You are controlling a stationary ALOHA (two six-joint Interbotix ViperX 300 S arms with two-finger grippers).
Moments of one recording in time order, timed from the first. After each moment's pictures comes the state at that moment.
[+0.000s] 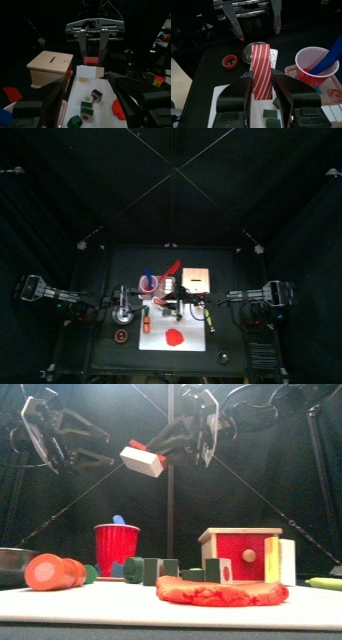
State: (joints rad) left arm -0.09 -0.50 1.21 -0.29 -0.78 0.12; right arm -0.08 -0.09 0.57 -0.38 -0.22 0.54
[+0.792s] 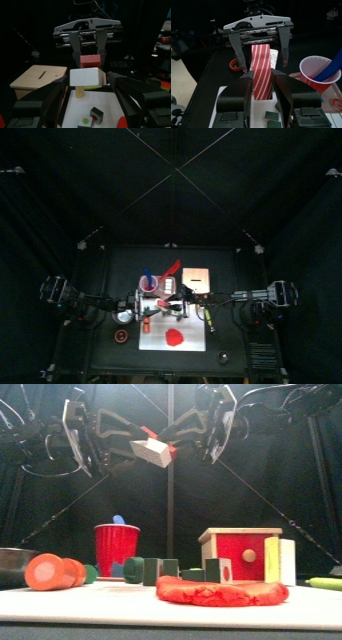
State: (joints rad) left arm -0.11 -0.15 1.05 -0.21 -1.06 0.11; right arm -0.09 -0.15 0.65 -0.45 -0.35 0.54
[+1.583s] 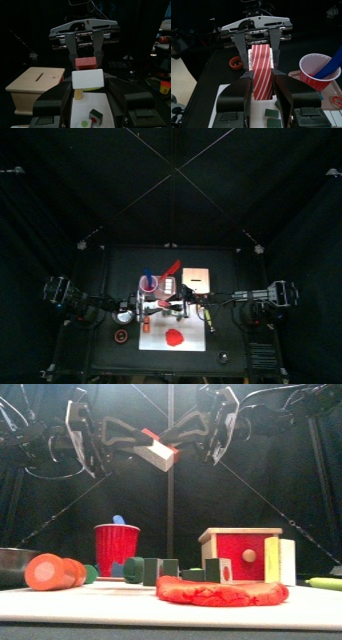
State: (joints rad) left arm -0.11 -0.11 1.03 -0.19 -1.09 0.11; right arm -0.09 -0.16 0.67 -0.45 -0.35 0.54
